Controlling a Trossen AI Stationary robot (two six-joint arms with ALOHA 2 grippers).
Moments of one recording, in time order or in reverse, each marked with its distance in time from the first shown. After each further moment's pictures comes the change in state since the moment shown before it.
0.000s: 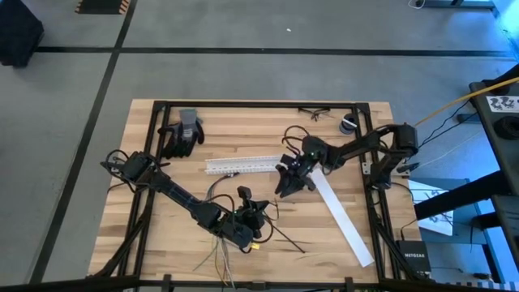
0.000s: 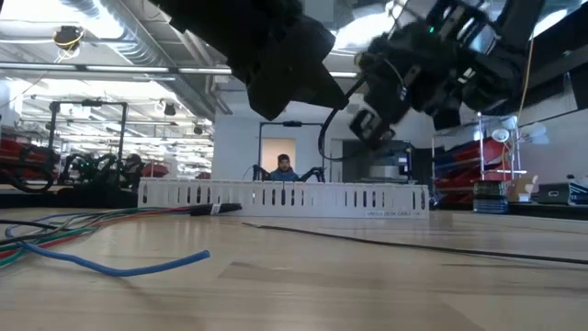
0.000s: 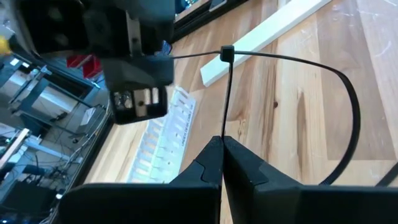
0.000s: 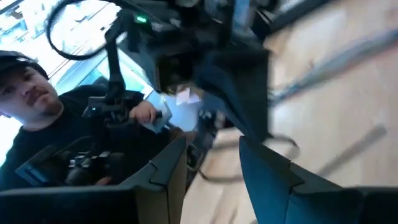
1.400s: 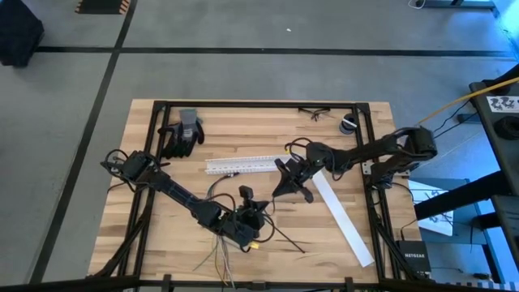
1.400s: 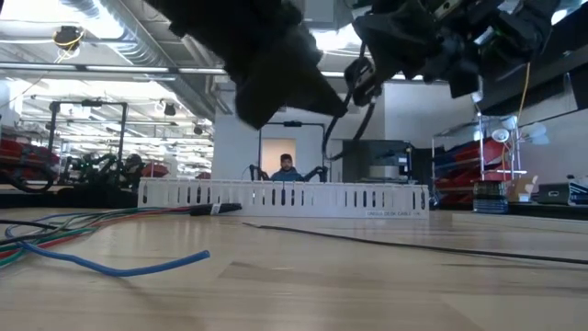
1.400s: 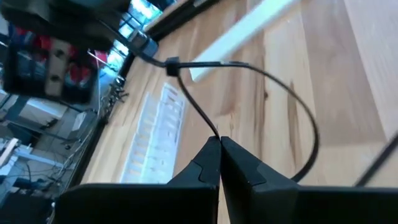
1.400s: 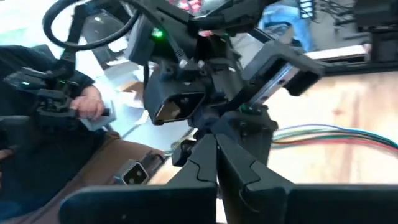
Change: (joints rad) left arm 0.004 -0.003 0.002 -0.068 0.067 0.018; right arm 0.106 -0.179 0.028 -0.211 0.315 -0.413
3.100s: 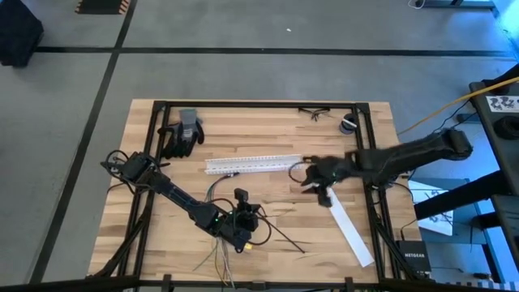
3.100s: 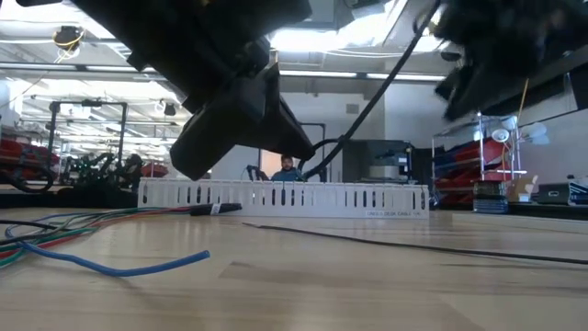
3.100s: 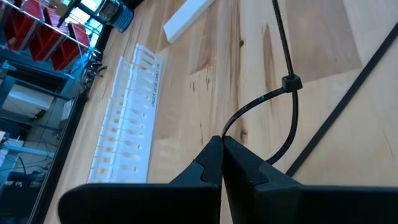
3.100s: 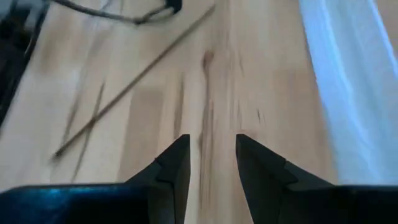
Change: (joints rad) left arm -0.016 0.004 -0.055 -0.082 0.033 -0.084; right arm 0.207 -0.445 -0.005 -1.091 0.619 -0.079
